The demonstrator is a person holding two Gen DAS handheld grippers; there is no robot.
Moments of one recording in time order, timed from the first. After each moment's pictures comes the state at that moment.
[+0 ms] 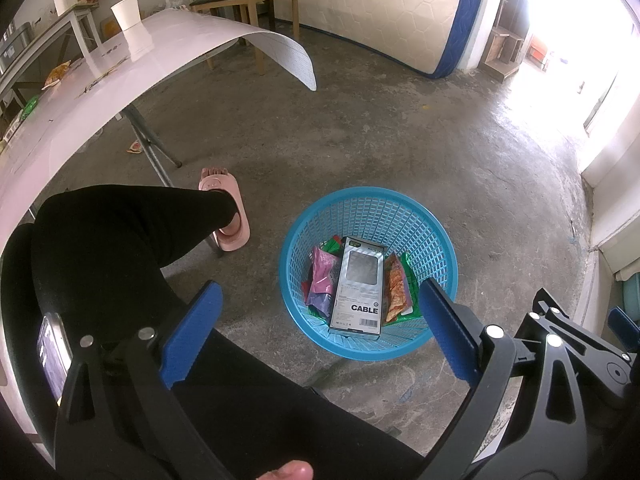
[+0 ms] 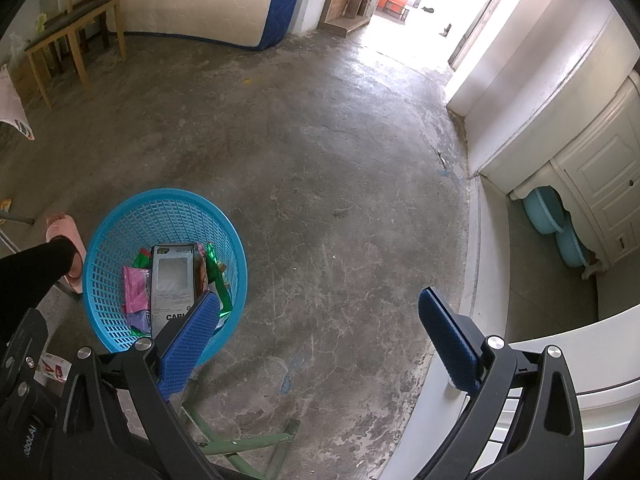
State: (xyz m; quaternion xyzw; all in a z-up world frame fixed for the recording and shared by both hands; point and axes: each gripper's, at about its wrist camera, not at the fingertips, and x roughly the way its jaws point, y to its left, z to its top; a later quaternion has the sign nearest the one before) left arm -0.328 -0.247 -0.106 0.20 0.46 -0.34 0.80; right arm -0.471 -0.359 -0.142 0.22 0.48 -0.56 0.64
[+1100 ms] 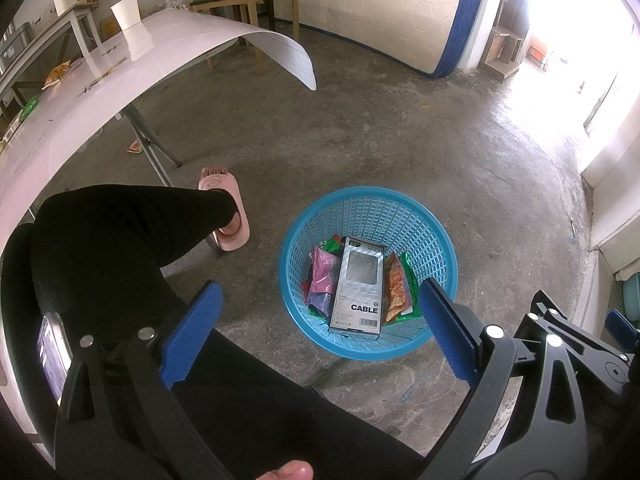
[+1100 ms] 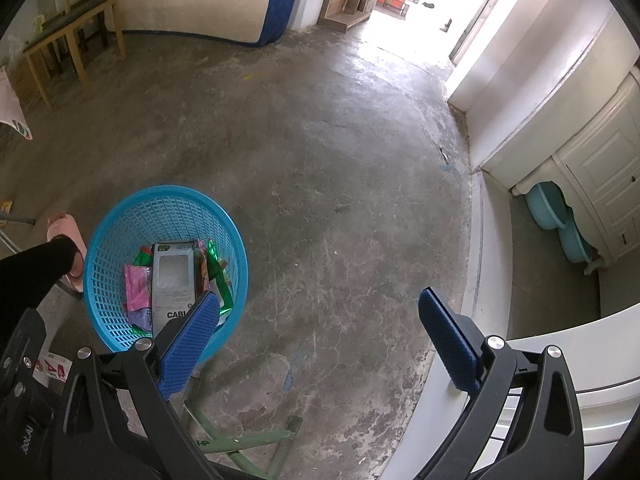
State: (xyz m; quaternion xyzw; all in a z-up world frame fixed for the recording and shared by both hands) left arm -0.328 -0.247 -0.105 0.20 0.46 -0.34 0.80; right arm -0.474 -0.358 -0.149 0.23 0.48 -0.56 0.64
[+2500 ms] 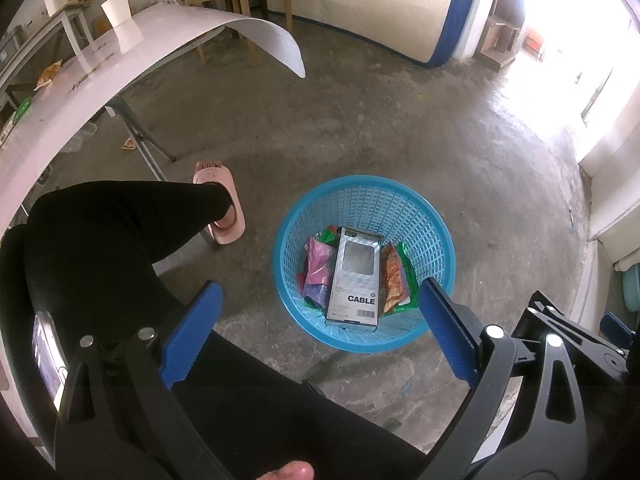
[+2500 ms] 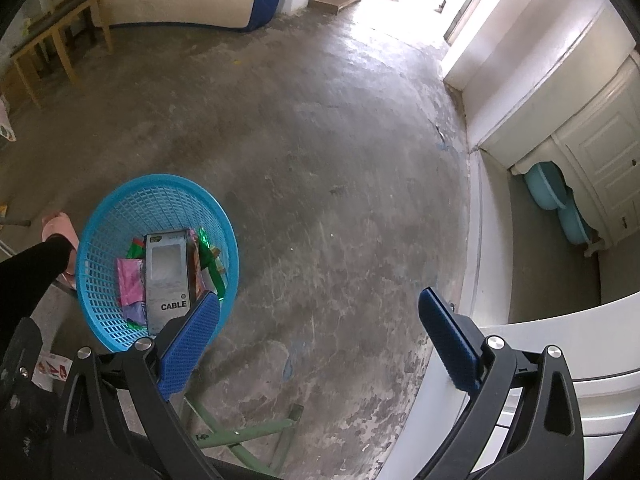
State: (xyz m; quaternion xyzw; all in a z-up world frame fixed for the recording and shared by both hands) left arm -0.331 -0.245 -0.110 0.21 0.48 -0.34 0.78; right arm -0.486 -0.367 -0.158 0.27 0.49 -0.56 0.61
